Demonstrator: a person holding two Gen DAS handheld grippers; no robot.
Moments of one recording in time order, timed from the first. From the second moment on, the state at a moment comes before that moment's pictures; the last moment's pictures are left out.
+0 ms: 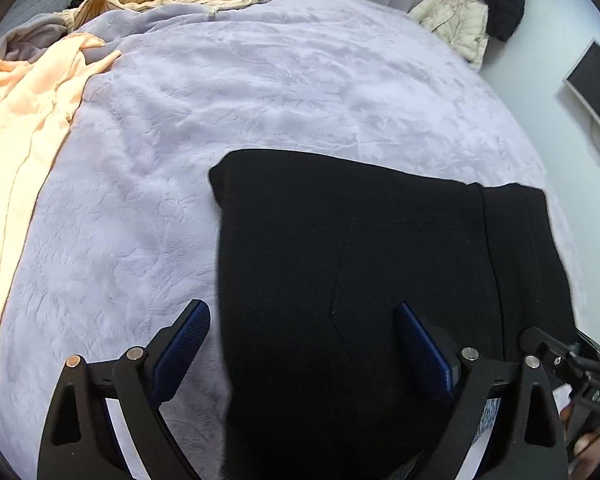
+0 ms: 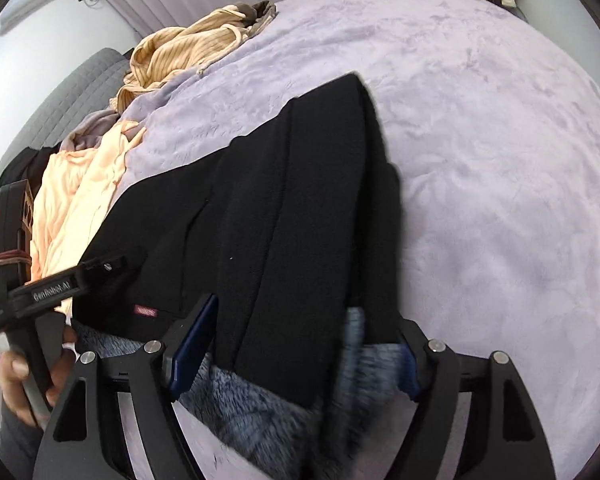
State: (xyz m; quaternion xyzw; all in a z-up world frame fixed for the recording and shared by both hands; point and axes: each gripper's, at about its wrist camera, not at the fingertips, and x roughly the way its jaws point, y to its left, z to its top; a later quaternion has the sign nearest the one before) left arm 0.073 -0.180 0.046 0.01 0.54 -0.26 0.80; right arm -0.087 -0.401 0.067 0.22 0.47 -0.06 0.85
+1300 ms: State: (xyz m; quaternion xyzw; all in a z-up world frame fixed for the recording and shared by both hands) left arm 0.102 -0.235 0.039 0.04 0.53 -0.29 0.80; right arm 0.011 -0.405 0.075 0.13 0.45 -0.02 0.88
